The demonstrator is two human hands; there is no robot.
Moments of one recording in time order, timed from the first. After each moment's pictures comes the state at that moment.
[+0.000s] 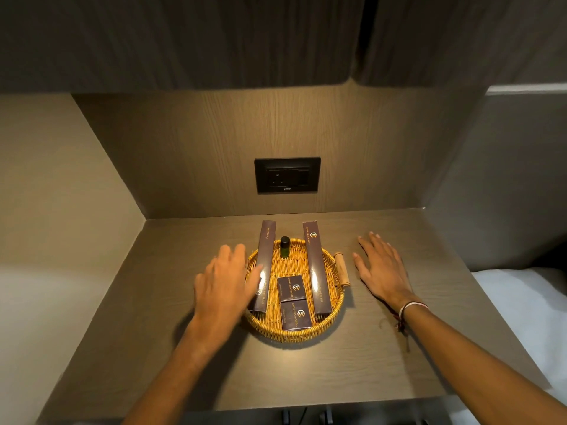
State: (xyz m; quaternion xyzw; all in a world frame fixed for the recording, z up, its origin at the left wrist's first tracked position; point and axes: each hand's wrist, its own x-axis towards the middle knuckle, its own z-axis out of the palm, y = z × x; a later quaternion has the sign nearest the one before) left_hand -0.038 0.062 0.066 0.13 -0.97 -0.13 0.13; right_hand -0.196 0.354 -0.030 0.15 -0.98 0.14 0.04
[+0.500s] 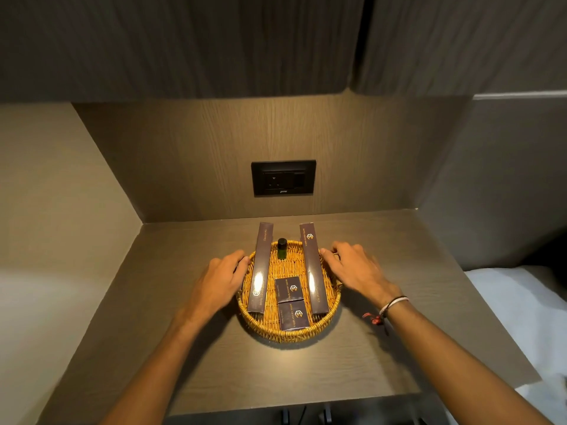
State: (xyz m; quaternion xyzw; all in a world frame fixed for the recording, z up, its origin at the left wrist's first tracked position) left_hand -0.063 0.025 0.041 0.04 -0.95 -0.29 0.04; right_hand -0.159 0.295 0.040 0.18 -0.96 0.23 -0.06
